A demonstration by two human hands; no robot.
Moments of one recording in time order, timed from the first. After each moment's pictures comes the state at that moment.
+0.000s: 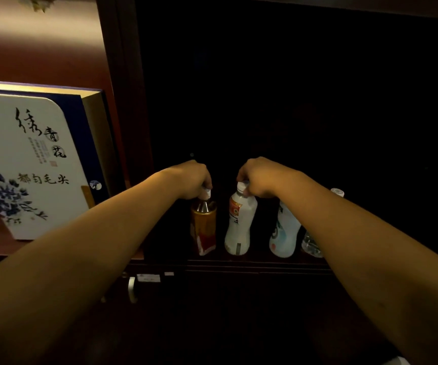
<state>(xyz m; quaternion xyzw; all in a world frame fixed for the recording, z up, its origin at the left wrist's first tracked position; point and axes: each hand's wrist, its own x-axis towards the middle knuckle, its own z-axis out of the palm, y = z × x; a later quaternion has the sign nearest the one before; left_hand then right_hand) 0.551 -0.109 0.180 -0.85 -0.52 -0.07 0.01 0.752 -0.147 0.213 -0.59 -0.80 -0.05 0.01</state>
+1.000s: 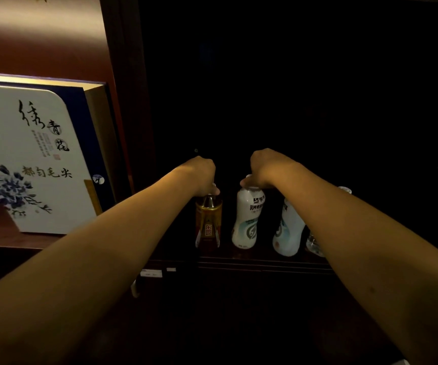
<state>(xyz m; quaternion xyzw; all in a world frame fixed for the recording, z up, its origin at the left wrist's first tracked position) 0.575 -0.110 0.172 -0.80 -0.58 -0.05 0.10 0.747 -0.129 0.215 -0.66 -0.75 -0.09 -0.01</state>
